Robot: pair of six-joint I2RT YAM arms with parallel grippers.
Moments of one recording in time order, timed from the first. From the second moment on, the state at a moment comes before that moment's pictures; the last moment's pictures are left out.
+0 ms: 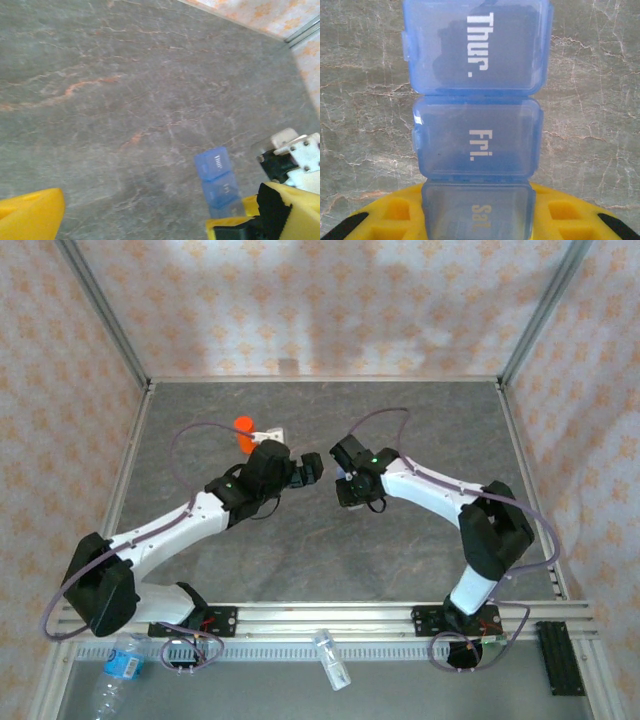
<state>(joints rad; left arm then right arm) -0.64 1.32 0.92 -0.21 -0.18 -0.74 0.71 1.68 1.21 -0.76 0.07 0.41</state>
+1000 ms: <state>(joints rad) -0.54 1.42 0.75 0.45 0.21 -1.34 0.70 1.52 1.18 -0.72 -0.16 0.36</state>
